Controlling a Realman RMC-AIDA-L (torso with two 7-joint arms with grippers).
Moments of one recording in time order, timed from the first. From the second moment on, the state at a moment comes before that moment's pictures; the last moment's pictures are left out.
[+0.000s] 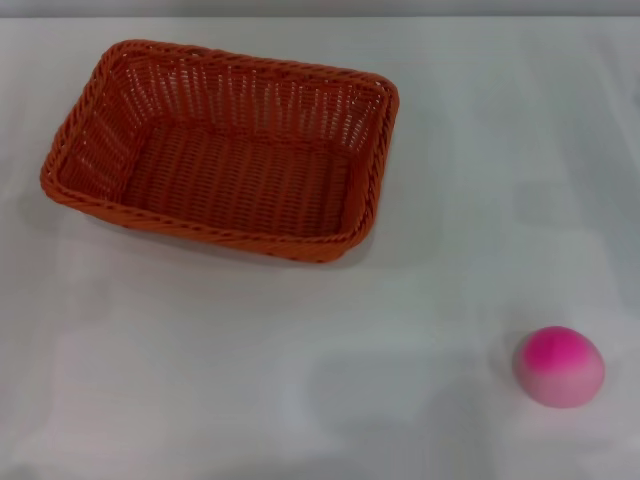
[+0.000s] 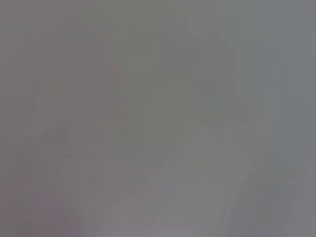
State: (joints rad) left arm -0.34 -2.08 -2.23 -0.13 0.49 -1.15 2.57; right arm 0.42 2.00 -0.40 -0.13 2.14 1.06 -2.70
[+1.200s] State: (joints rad) left arm -0.20 -2.09 -2.15 -0.50 0.84 -0.96 2.06; right arm 0.40 2.00 -0.48 -0.21 2.14 1.01 -2.61
